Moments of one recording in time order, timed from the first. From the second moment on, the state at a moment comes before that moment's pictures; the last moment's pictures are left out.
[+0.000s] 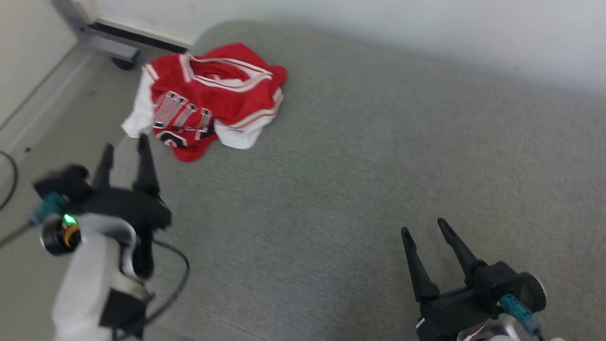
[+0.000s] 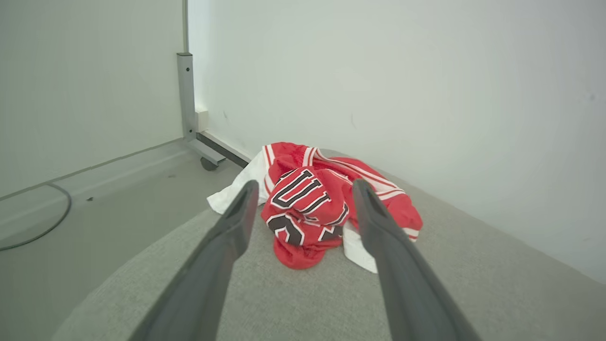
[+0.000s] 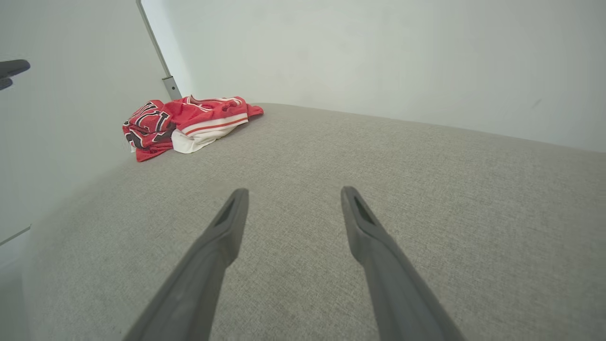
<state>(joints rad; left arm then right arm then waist) -0.62 0.07 0.06 0.69 -0.40 -0.12 -0.21 -0.06 -0.08 0.08 0.10 0.05 0.13 -0.14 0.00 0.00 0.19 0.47</state>
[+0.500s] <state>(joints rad) -1.00 0.25 0.17 1.00 -0.57 -0.11 -0.02 -0.07 -0.11 0.11 -0.13 0.04 0.13 -0.06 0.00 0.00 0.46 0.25</state>
